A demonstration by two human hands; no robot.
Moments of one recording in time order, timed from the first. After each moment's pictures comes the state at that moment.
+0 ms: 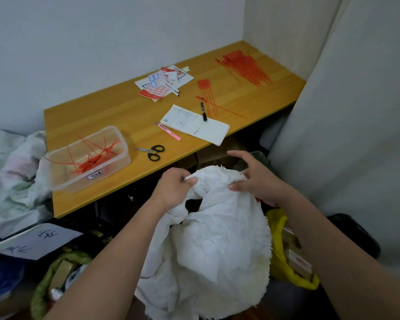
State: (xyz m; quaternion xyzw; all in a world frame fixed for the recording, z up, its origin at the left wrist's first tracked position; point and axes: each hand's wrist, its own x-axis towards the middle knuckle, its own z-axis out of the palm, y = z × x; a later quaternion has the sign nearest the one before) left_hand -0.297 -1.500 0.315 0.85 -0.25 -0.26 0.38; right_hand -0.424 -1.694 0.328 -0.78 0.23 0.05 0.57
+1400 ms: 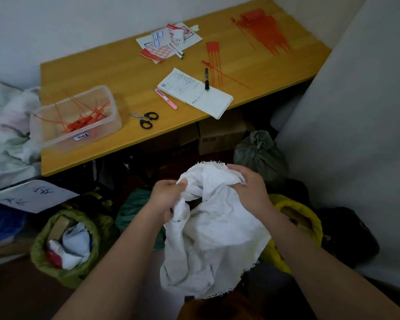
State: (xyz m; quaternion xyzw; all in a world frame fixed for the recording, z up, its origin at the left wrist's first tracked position) left_hand -0.371 -1.513 0.249 0.76 0.16 -0.36 0.52; right_hand -0.464 -1.702 0.210 -0.78 0.25 -0.04 0.57
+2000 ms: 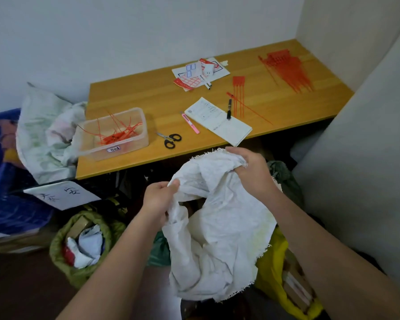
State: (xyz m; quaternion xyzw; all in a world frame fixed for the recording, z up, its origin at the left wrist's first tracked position) left_hand -0.355 -1.496 0.302 0.76 0.20 -0.22 0.58; right_hand -0.386 -1.725 0.296 -0.81 0.10 -0.09 0.56
